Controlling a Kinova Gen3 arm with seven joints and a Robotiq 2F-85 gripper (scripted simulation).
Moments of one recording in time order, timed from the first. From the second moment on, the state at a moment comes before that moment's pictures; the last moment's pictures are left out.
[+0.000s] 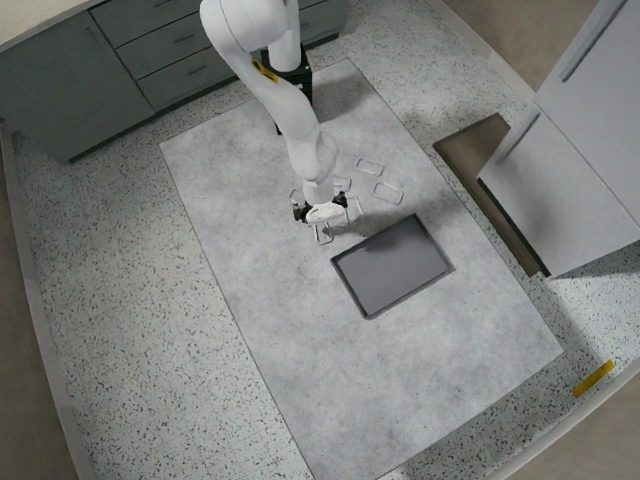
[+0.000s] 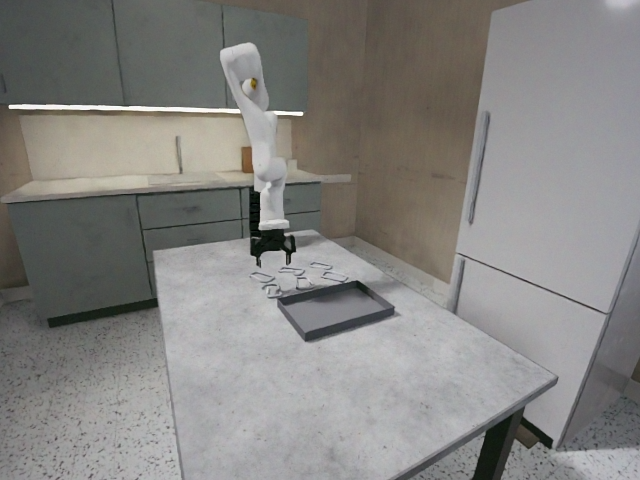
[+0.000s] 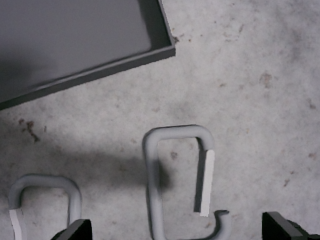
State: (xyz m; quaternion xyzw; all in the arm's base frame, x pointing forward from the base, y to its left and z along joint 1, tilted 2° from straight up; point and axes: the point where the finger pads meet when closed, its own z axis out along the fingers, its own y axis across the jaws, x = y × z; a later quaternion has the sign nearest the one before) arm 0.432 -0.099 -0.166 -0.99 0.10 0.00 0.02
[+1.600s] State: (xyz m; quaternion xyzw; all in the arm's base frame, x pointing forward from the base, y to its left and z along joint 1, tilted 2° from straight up) arm 0.422 0.010 -0.140 -0.99 0.16 0.00 0.02
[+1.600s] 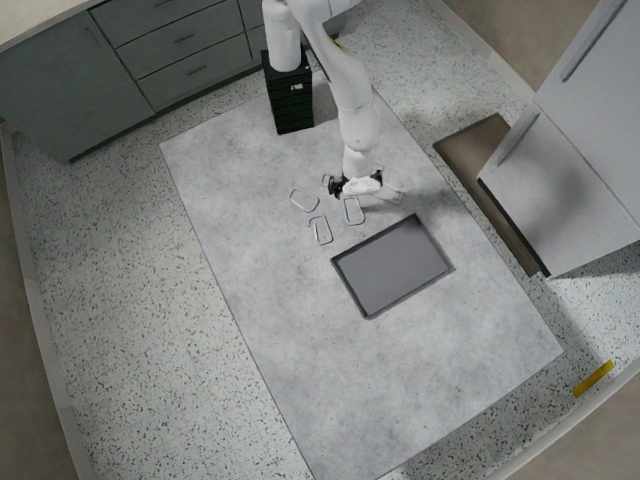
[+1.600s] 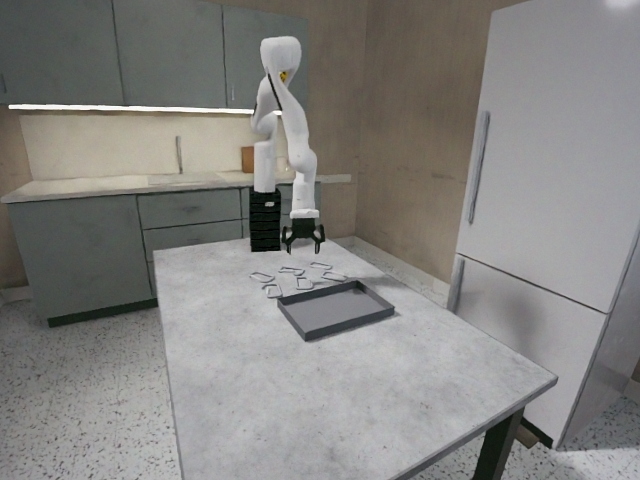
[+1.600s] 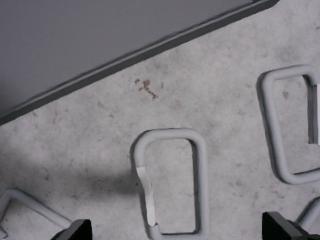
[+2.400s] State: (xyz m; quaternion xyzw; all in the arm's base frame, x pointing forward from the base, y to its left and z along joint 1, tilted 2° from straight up) arm 0.427 0.007 -0.206 -0.99 0.16 0.00 0.02
